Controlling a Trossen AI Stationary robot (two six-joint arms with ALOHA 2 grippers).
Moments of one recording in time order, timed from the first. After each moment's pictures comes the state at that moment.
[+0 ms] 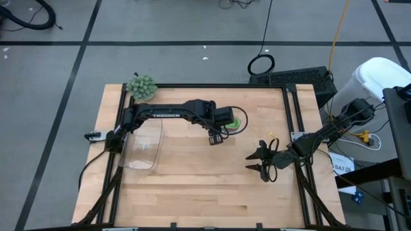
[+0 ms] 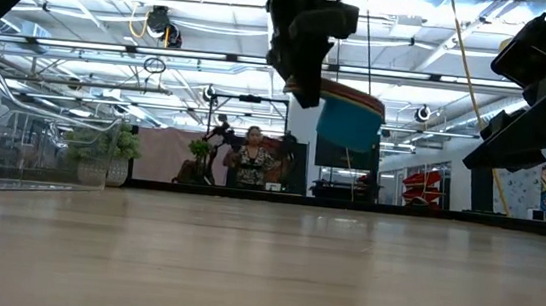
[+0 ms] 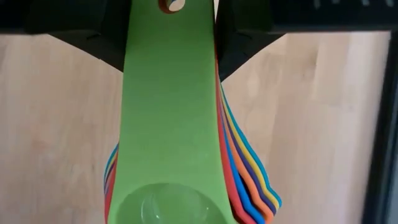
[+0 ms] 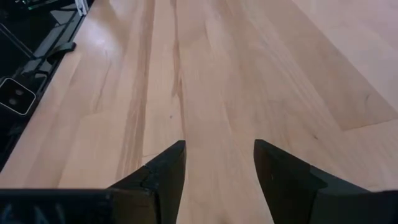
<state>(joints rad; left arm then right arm) 0.07 2.16 2.10 -1.15 -0.18 -0.07 0.53 1.04 0.21 0.25 0.39 0.59</state>
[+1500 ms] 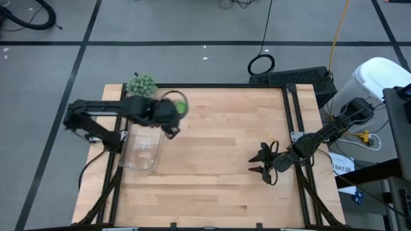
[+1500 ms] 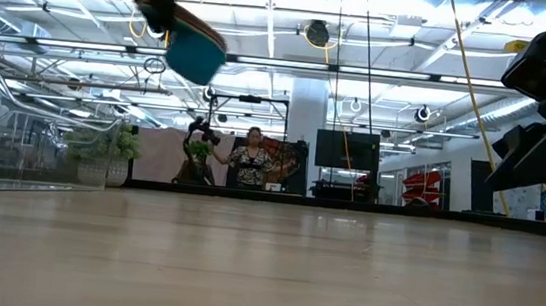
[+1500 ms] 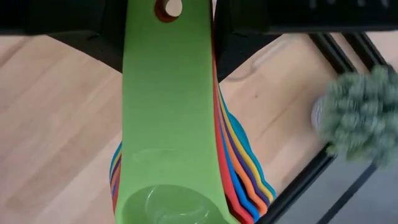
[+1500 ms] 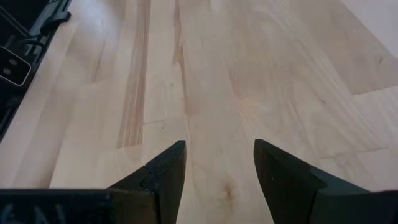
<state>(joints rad) -0.03 1.45 1.53 -1.41 -0.41 -0.73 0.58 1.04 0.21 0.16 0.37 0.65</state>
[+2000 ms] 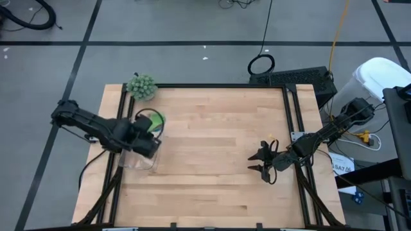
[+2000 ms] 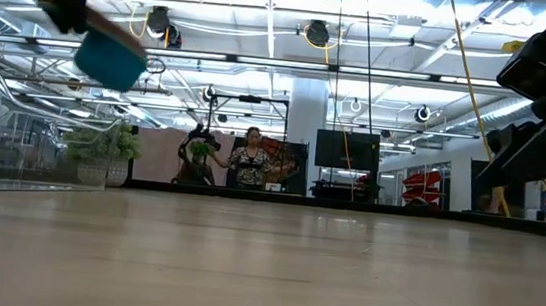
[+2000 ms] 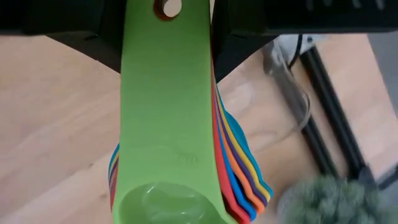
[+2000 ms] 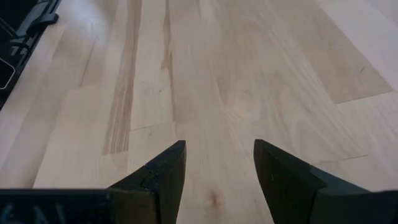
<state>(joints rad) -0.36 1.27 1.22 -1.57 -0.47 -1.36 0.56 1.04 0.21 0.16 0.39 0.62</state>
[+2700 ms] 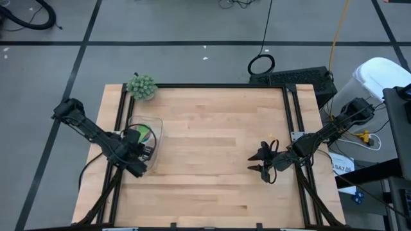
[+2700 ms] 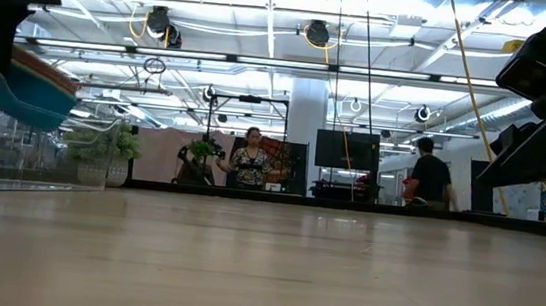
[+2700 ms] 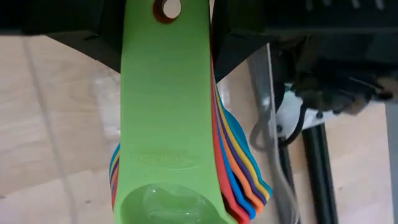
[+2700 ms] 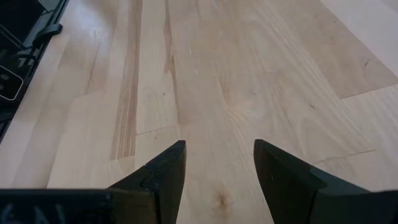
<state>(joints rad) -0.64 1.27 0.94 -1.57 -0.37 -1.98 0.56 1.04 0.21 0.16 0.39 0.67</state>
